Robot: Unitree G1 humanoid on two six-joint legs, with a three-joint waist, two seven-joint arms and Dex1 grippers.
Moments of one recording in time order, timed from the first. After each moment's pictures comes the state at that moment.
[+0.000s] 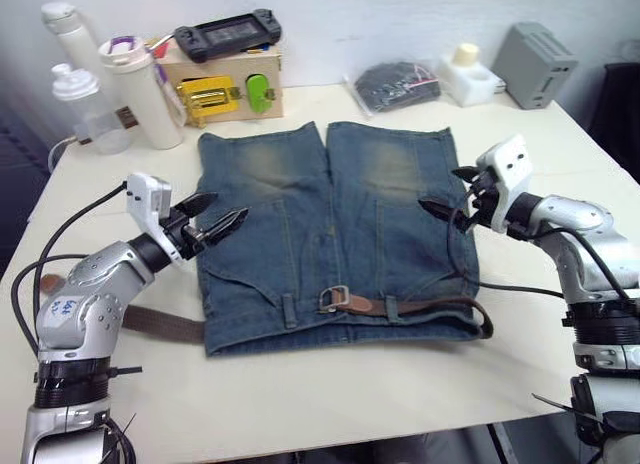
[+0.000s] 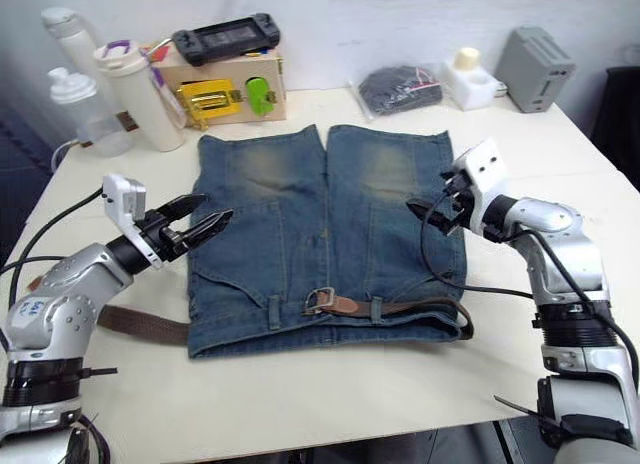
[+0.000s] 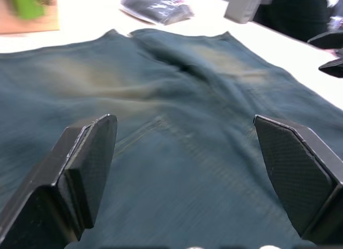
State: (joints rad) left arm -0.34 0.63 0.21 -0.05 -0.65 0.55 -0.56; right arm -0.64 -0.70 0.02 0.14 0.25 0.45 0.80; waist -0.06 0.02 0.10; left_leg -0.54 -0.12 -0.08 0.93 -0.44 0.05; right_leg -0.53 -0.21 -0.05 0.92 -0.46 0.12
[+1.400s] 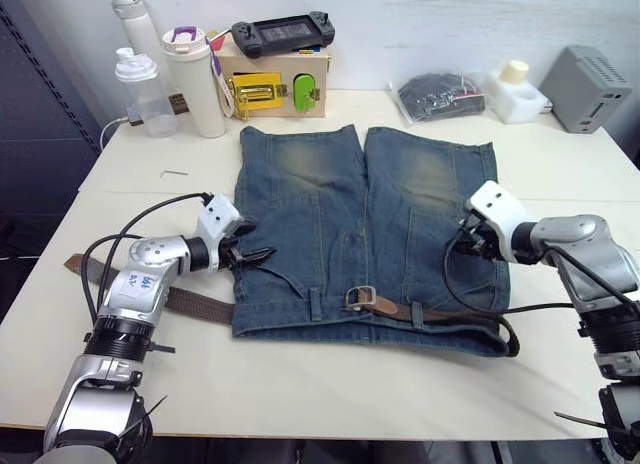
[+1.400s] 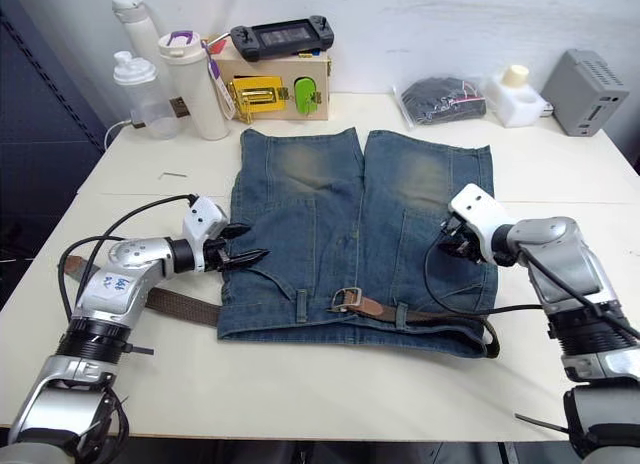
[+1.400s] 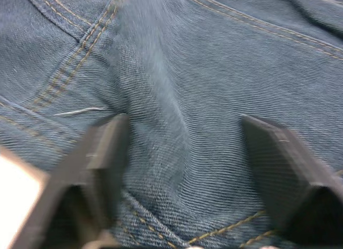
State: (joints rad) left arm -0.54 0.59 -0.08 0.27 -0.21 0.34 -0.81; right arm -0.64 -0.81 0.18 0.13 0.05 0.75 0.84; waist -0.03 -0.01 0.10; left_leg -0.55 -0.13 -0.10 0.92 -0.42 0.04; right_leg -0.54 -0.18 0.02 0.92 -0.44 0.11
